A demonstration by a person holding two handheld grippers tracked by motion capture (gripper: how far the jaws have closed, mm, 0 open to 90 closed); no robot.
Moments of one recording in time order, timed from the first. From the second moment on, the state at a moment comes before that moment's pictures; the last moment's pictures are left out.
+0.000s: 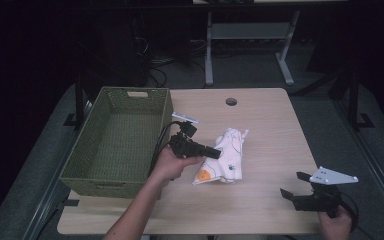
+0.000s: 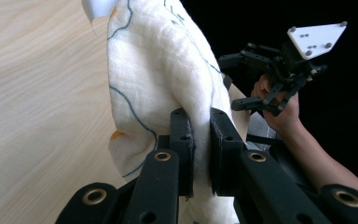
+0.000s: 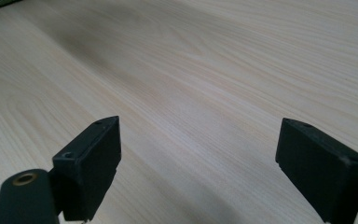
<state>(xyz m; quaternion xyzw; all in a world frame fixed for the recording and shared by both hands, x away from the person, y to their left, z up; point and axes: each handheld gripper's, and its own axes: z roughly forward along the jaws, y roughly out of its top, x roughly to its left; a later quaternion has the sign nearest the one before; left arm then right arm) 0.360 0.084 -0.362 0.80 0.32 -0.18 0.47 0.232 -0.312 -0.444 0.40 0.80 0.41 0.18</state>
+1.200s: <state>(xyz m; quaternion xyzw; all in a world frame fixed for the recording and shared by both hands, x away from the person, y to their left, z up) 0.366 0.149 -0.325 0.77 0.33 -0.19 0.51 0.238 -0.314 -0.449 0.41 0.80 0.40 0.18</state>
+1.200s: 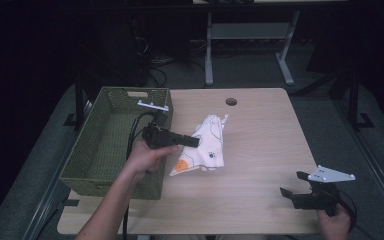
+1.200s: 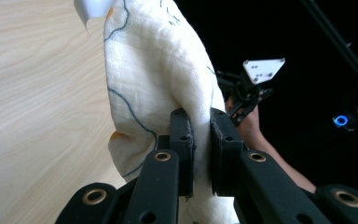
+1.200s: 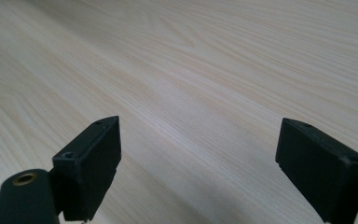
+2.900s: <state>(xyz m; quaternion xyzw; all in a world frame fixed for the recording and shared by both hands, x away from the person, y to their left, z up) 0.370 0.290 -0.303 0.76 0.40 -0.13 0.50 0.241 -0.311 -0.448 0.43 0.79 0.40 0.19</state>
